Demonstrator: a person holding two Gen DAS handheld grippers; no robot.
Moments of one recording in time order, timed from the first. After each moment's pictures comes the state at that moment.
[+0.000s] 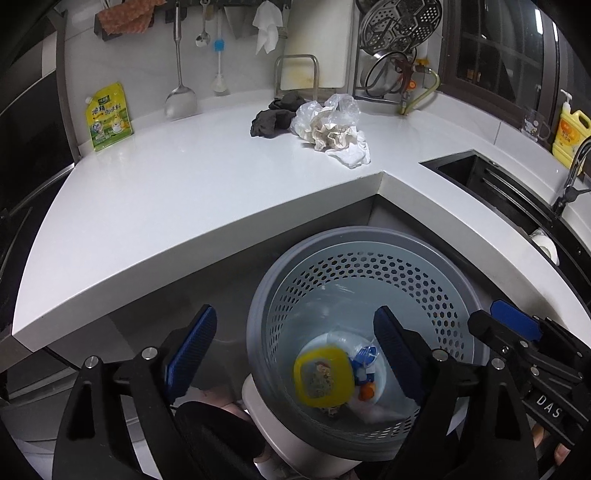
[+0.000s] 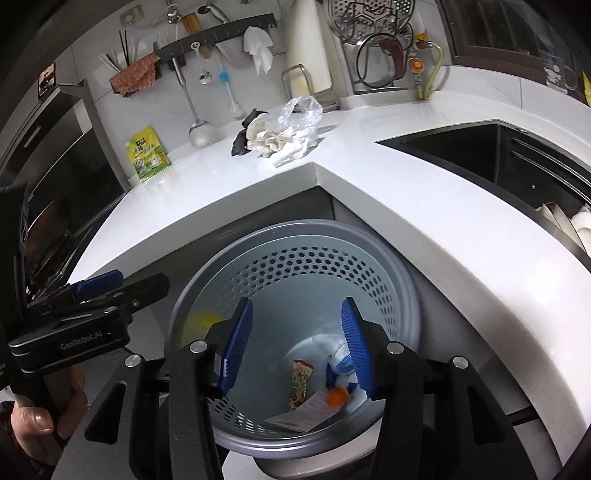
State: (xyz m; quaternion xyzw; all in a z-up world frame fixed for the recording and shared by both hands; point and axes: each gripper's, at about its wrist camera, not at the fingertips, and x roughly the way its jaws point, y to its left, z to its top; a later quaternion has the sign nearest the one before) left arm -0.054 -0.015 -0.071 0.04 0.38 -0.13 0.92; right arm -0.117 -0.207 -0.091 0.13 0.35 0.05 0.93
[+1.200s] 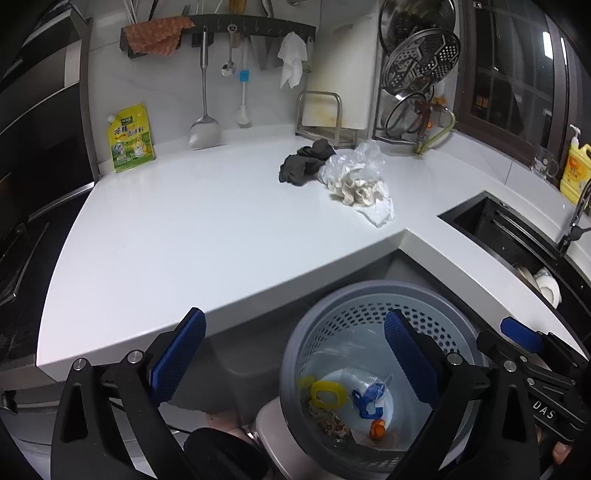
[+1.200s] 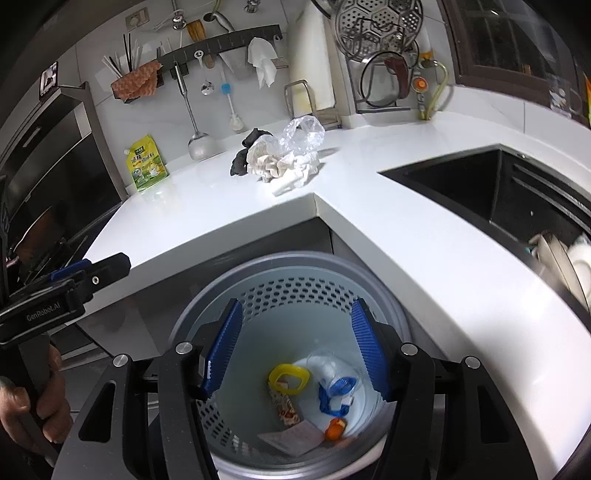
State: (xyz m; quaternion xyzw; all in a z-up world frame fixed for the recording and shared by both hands) left arm -0.035 0.011 -0.033 0.01 0.33 -0.11 0.94; right arm -0.091 -0.206 -0.066 0.10 0.33 0.04 0.94
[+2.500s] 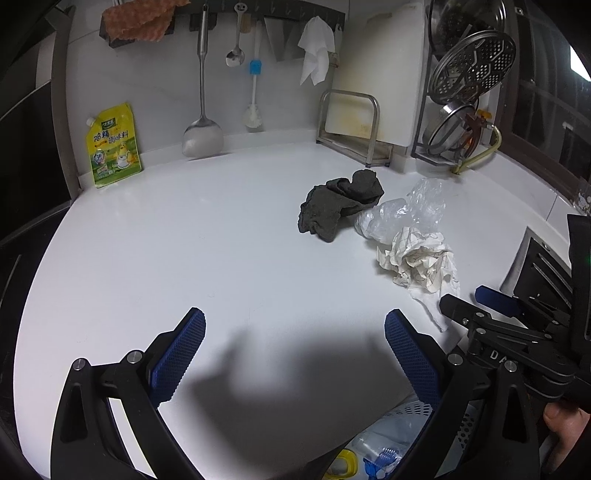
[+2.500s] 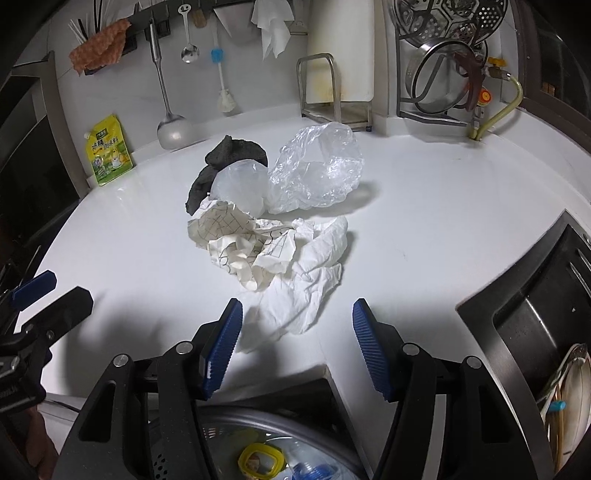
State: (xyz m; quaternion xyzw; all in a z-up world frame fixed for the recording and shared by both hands) left arm 0.115 -0.002 -0.032 0.00 0.34 -0.08 0.94; right arm 0.133 -0.201 -0.058 0.04 0.38 0.05 0.92
